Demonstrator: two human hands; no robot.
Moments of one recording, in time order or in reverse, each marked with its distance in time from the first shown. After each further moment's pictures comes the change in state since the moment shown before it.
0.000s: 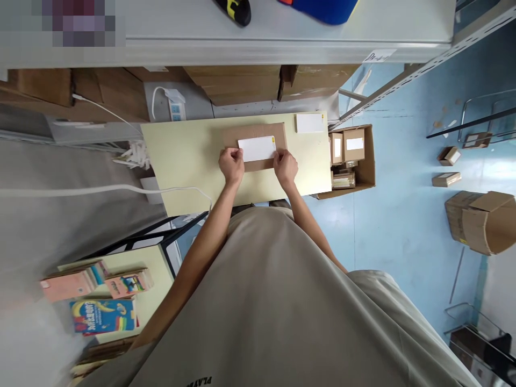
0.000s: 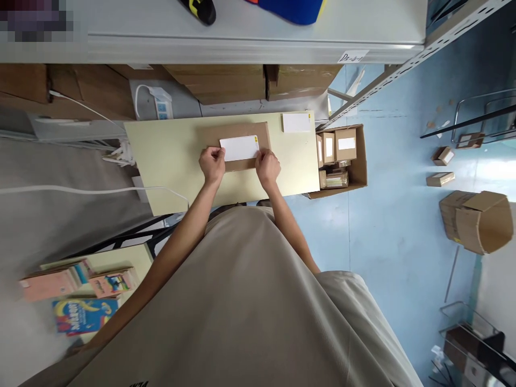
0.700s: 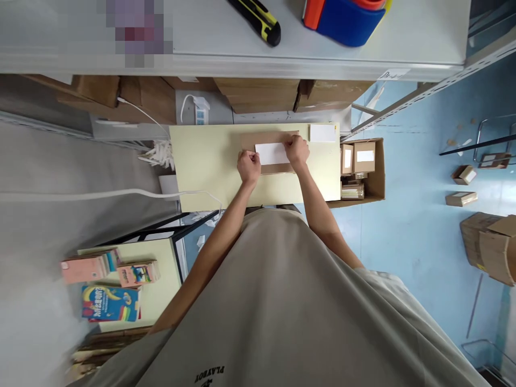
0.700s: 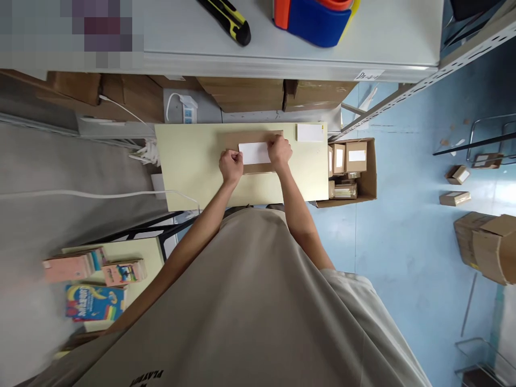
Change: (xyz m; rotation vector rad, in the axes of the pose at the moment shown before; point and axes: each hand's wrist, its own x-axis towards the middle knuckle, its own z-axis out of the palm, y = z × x) left_hand -0.008 0.013 0.002 -0.029 0.005 -0.003; right_hand 0.062 -0.041 -0.020 -0.078 -0.005 -0.067
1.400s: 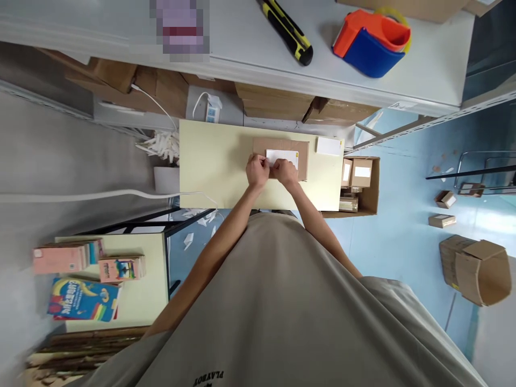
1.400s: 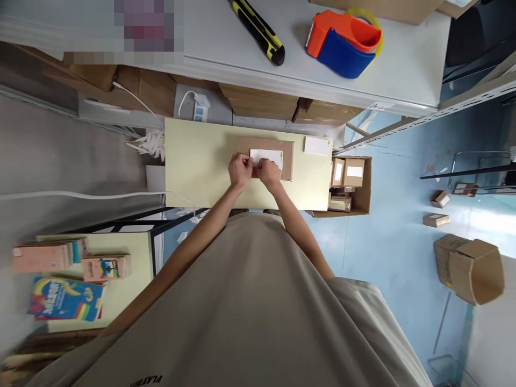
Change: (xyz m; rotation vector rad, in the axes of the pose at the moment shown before) left_hand -0.002 -0.002 -0.004 0.143 -0.061 0.050; right_hand -0.051 -0.035 0.033 -0.161 -0.258 -0.138
